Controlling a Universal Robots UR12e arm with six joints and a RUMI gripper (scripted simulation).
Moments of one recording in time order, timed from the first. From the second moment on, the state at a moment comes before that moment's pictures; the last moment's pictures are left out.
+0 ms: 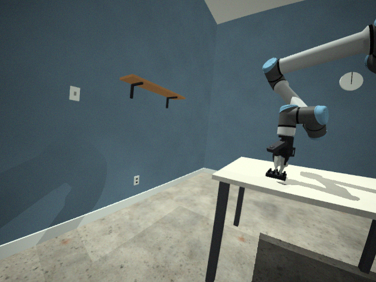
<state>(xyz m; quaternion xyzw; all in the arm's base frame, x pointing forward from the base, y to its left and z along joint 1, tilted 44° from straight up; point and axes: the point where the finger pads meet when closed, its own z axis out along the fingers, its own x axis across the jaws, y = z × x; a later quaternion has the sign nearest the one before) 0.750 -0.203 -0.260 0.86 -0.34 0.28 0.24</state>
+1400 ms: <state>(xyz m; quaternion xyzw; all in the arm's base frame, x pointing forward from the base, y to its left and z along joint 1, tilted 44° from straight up) 0.740 -0.183 -0.237 0.86 -0.34 0.28 0.24</state>
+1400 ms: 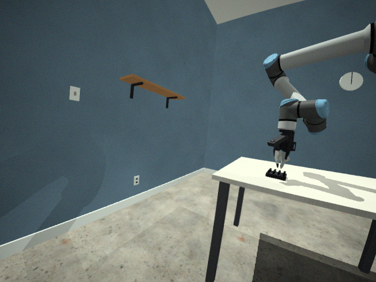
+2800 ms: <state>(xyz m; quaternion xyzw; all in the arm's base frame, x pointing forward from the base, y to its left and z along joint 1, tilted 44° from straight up) 0.706 -0.119 -0.161 0.86 -0.34 0.28 0.24</state>
